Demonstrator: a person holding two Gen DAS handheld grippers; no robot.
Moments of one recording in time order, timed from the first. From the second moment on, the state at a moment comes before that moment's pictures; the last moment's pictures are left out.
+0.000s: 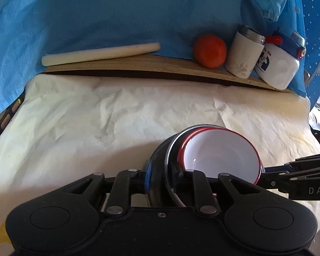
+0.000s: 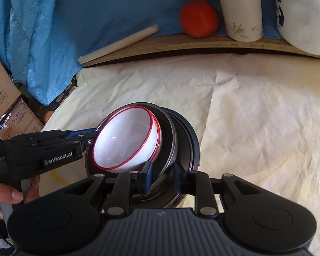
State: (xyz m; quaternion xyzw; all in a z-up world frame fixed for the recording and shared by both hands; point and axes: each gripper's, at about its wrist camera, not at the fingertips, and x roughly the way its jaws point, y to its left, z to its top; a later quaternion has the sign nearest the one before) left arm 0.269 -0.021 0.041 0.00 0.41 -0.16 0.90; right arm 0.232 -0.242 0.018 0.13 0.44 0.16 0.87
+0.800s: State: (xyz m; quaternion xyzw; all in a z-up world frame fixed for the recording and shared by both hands) left arm 0.187 0.009 0.054 -0.07 0.25 -0.11 0.96; right arm 0.174 -0.255 0.023 0.16 0.32 0.17 0.92
